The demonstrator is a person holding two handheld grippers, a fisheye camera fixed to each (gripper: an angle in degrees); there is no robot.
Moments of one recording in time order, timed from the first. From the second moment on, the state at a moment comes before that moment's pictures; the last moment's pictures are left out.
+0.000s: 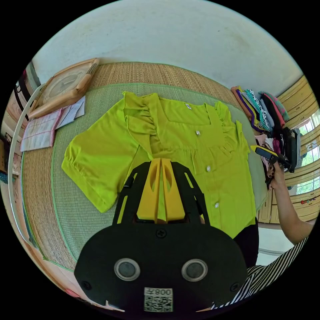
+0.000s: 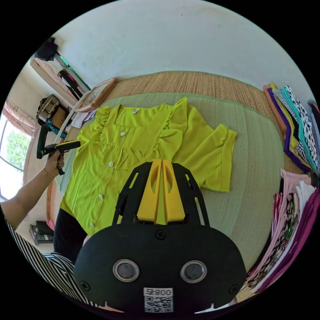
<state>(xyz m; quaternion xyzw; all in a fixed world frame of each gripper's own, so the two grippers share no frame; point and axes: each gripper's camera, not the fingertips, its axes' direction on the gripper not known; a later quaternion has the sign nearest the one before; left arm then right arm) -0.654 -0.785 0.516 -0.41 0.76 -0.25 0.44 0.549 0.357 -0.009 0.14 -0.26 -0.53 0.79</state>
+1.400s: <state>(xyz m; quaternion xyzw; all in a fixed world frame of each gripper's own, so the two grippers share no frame) -0.407 -0.966 0.440 -0.27 0.83 -0.31 0.38 0.651 0.278 -0.009 0.20 -0.33 -0.37 0.84</state>
